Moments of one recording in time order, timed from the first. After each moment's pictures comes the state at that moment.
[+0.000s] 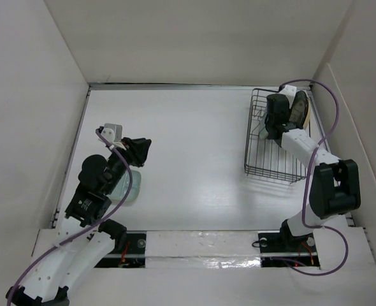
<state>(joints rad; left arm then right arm) -0.47 0.56 0.70 -0.15 -0.01 -0.34 0.18 1.57 1.13 -0.09 0.58 0.24</state>
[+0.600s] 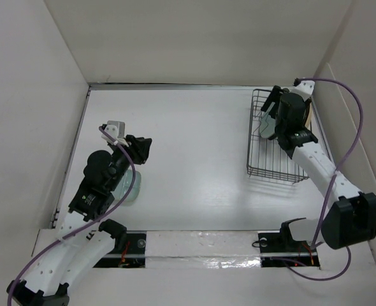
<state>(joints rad) -0.47 0.61 0.70 -0.15 -0.07 -0.34 0.21 1.33 1.08 0.01 0.52 0.33</state>
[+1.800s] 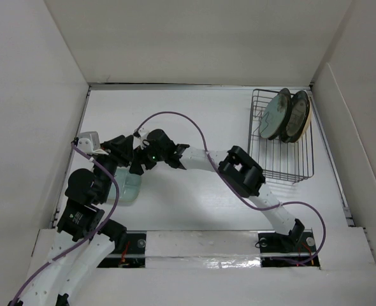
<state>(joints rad) -0.46 0.42 0.70 -0.14 -0.26 -0.35 0.97 2.41 1.84 0.08 -0.35 0.36</state>
